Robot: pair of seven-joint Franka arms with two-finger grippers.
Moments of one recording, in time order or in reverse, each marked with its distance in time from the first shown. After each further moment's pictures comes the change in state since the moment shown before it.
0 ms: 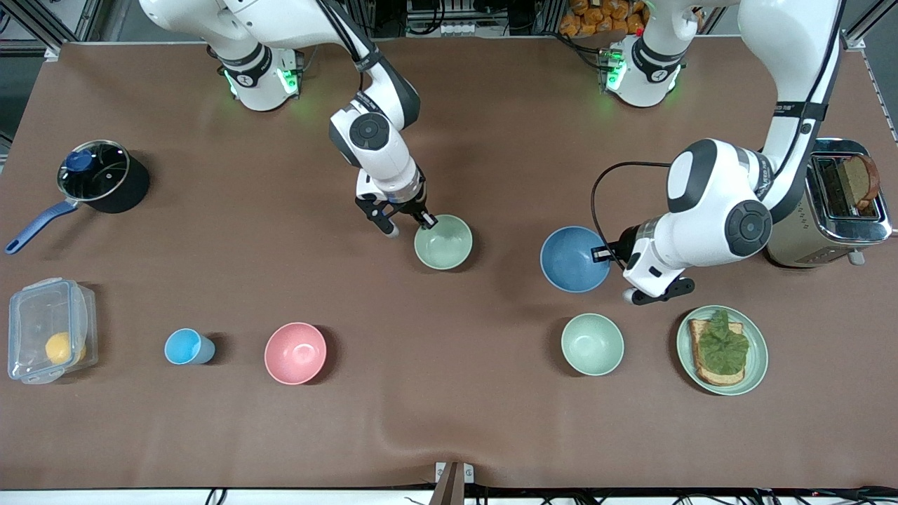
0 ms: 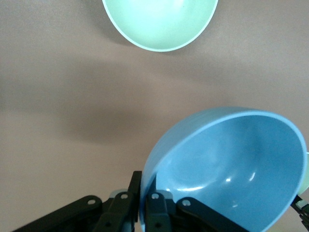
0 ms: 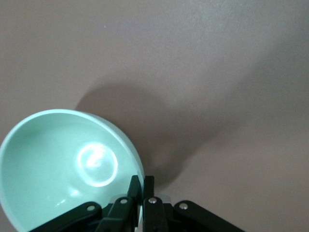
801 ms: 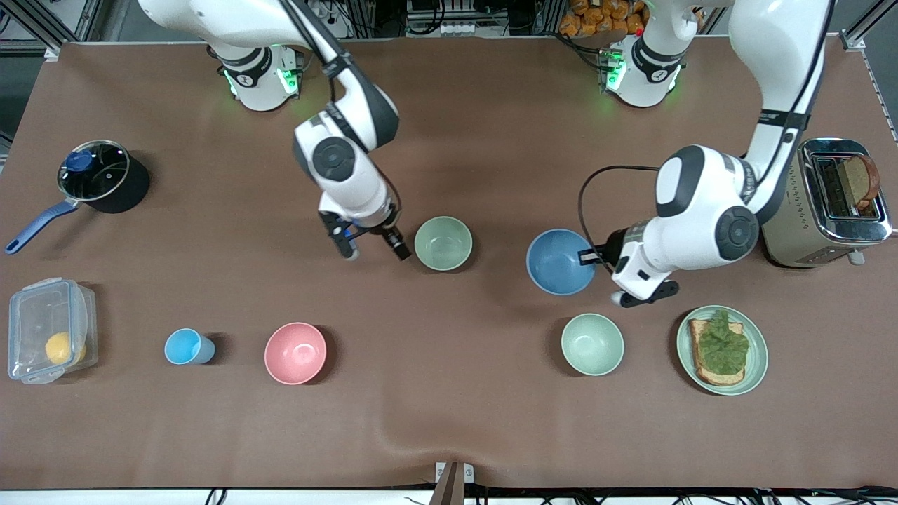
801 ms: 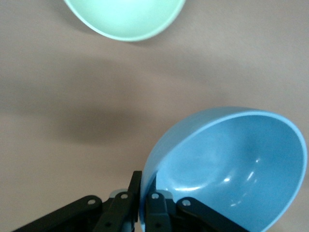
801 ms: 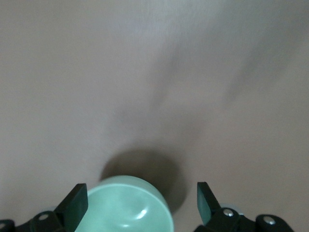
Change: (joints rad) left arm -0.030 0.035 -0.019 -0.004 -0.093 0.059 0.004; right arm -0.161 -0.050 -0.021 0.174 0.054 -0.357 0.041
